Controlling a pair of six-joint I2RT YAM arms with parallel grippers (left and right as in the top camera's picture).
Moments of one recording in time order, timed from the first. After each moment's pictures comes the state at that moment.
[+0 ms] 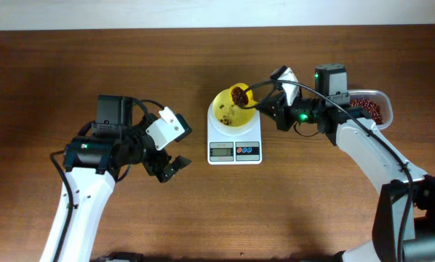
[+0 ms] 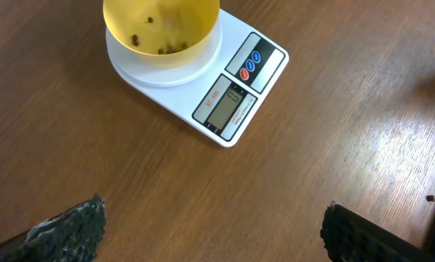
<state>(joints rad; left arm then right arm) -0.08 1.25 1.10 -0.96 0.52 0.79 0.15 1.70 1.09 -0.18 -0.85 -0.27</state>
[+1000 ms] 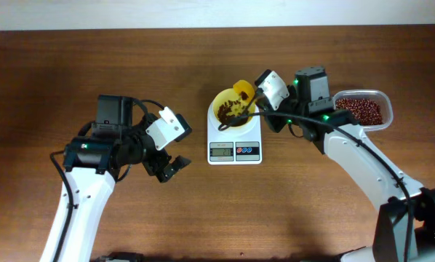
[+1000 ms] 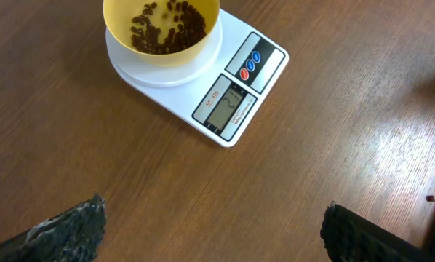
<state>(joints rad) -0.08 1.25 1.10 -0.96 0.52 0.79 0.28 1.64 1.09 -0.21 -0.41 -0.43</state>
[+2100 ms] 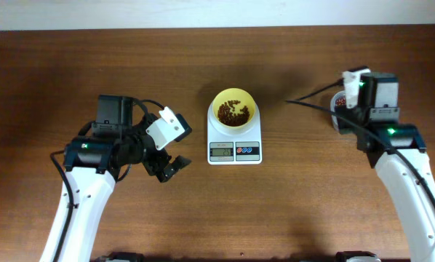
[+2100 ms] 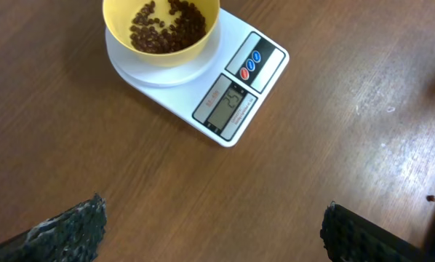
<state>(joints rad) -0.08 1.25 1.10 -0.96 0.52 0.79 0.01 1.35 1.09 -0.59 0.22 -0.26</state>
